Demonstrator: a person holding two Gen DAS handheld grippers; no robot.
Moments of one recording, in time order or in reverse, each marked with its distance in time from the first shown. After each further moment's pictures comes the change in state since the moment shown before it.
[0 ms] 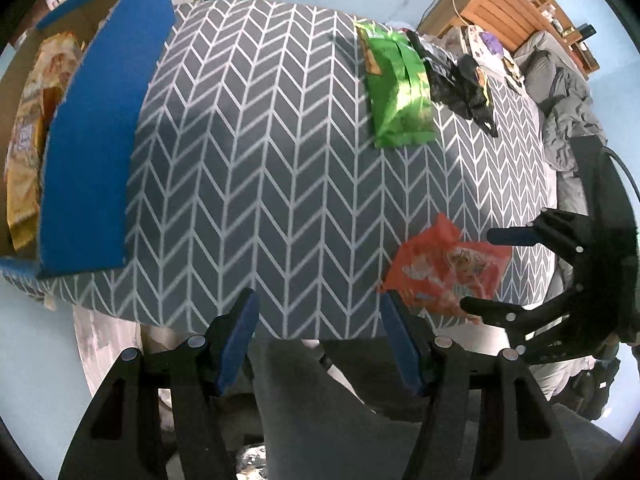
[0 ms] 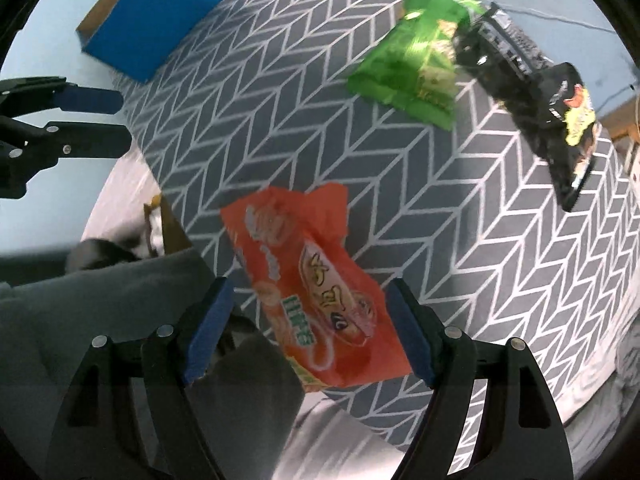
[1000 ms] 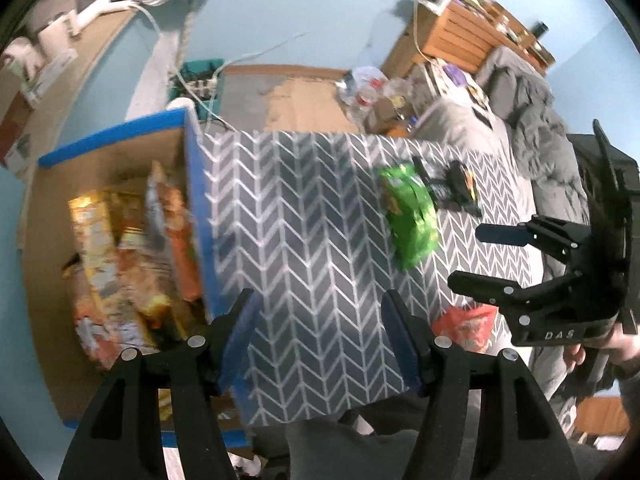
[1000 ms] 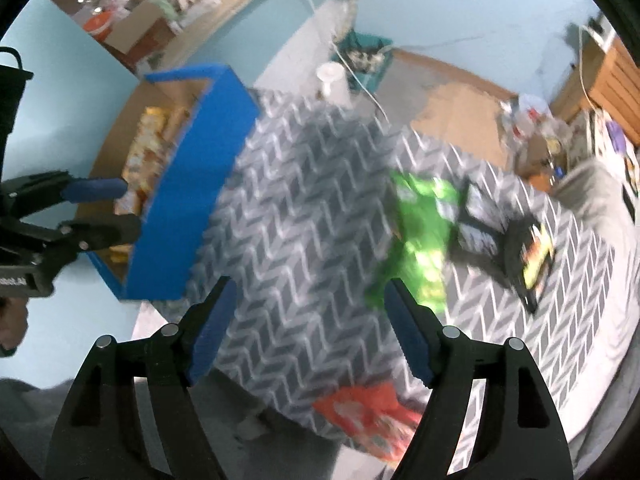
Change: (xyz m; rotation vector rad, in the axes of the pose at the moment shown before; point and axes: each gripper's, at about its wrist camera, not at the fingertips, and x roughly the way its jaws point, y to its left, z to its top) left arm -0.094 0.061 0.115 0.203 -0.132 -0.052; right arm -0.095 0.007 0.132 0.348 -0.273 -0.033
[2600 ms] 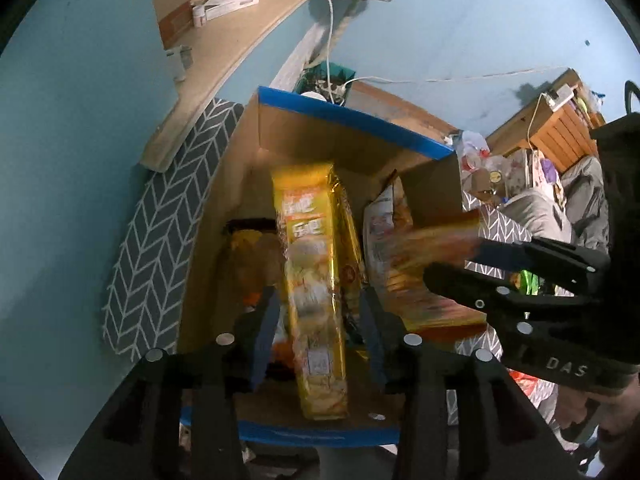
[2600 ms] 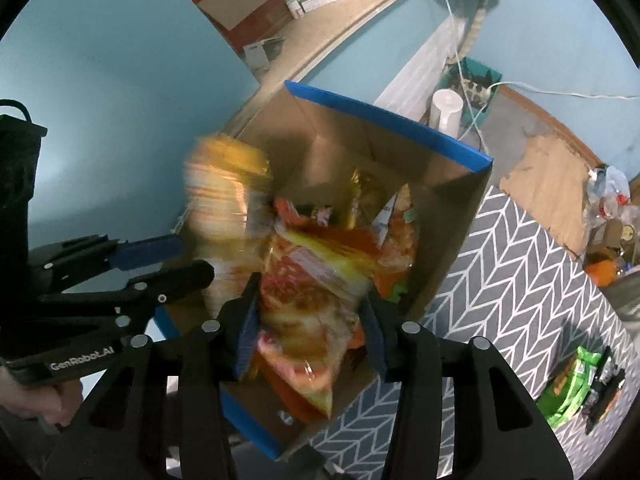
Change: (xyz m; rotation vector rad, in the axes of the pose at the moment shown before) left arm -0.051 0.200 -0.041 -0.383 -0.094 0.152; right arm 0.067 0.191 0.133 -0.213 0.001 0.173
